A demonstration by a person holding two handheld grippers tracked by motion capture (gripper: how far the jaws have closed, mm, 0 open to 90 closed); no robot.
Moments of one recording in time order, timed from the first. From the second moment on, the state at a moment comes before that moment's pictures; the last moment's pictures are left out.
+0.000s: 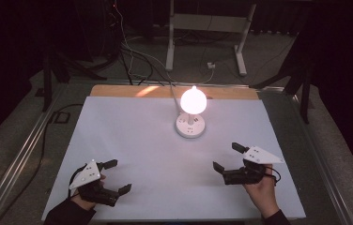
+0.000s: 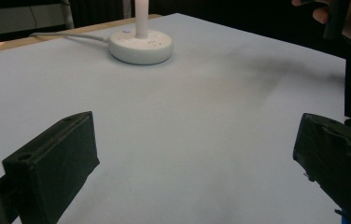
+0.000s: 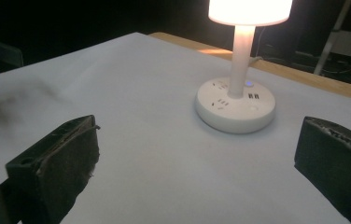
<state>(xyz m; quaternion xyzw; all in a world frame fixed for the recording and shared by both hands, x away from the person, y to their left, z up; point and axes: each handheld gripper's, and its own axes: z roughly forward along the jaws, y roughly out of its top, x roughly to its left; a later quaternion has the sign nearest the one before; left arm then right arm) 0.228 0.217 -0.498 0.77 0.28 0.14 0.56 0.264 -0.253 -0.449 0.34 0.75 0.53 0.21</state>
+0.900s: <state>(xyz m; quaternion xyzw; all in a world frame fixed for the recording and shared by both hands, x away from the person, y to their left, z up) 0.228 0.219 -0.497 0.77 0.28 0.14 0.56 0.322 -0.229 -0.435 0.34 0.75 0.54 0.20</state>
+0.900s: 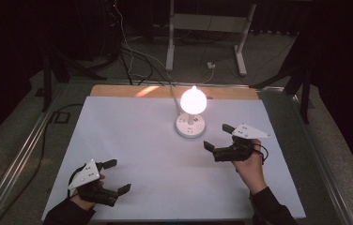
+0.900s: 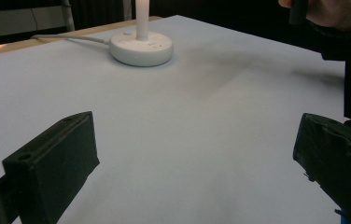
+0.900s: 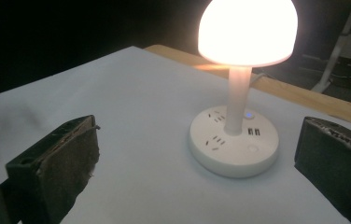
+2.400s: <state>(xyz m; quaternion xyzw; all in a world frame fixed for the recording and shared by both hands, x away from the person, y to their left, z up) 0.228 0.219 -0.498 0.77 0.28 0.14 0.56 0.405 -0.212 -0.476 0.44 0.75 0.44 0.23</state>
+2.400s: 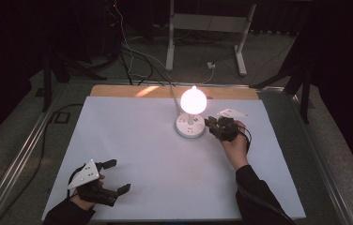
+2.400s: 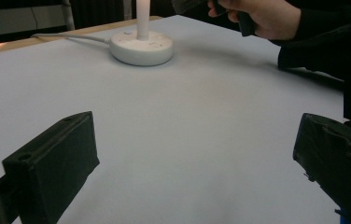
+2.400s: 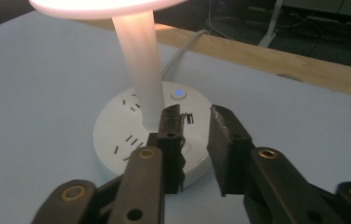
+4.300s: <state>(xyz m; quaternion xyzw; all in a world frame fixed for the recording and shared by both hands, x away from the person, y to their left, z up) 0.228 0.219 -0.498 0.77 0.28 0.13 0.56 0.424 -0.185 -0.483 0.45 0.75 0.41 0.25</state>
